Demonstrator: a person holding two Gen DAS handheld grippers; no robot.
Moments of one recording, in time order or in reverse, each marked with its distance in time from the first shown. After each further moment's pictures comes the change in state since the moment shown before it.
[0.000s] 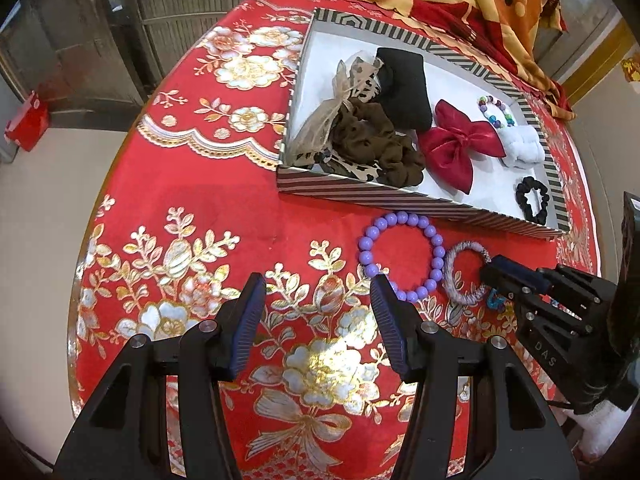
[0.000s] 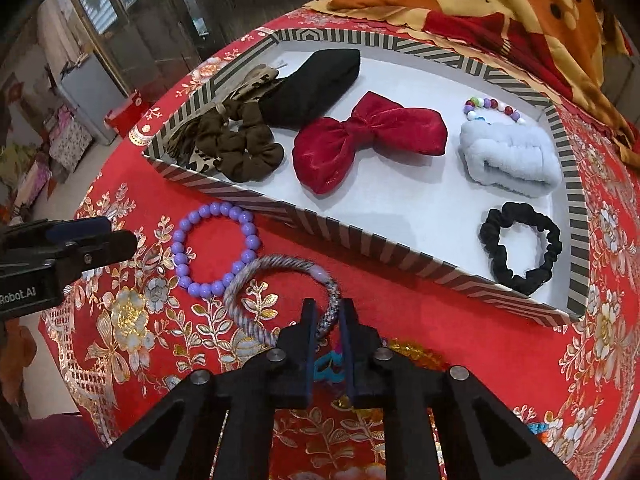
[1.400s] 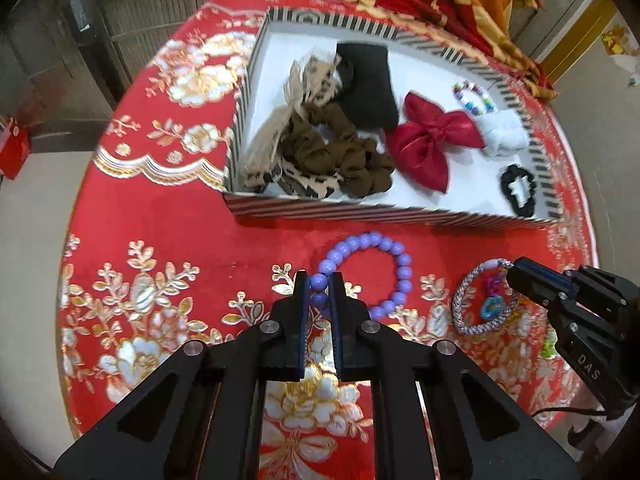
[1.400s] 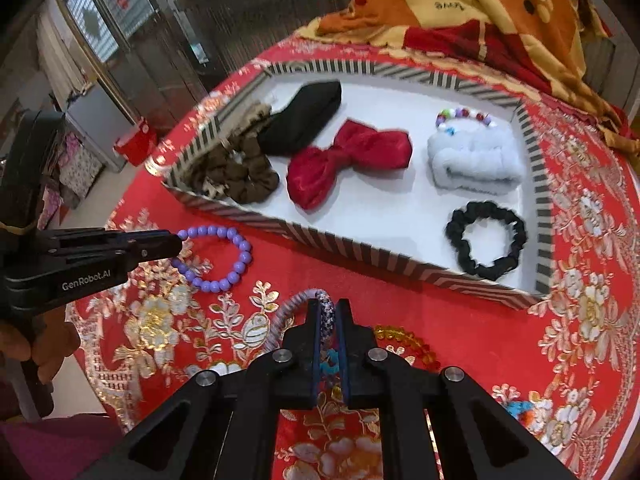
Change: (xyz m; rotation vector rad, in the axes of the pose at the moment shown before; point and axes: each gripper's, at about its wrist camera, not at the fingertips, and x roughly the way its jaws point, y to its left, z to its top) left arm 0.006 -0.019 0.013 0.086 -0.003 -0.048; right arm -0.041 -0.016 -0.011 0.056 -0.079 0.051
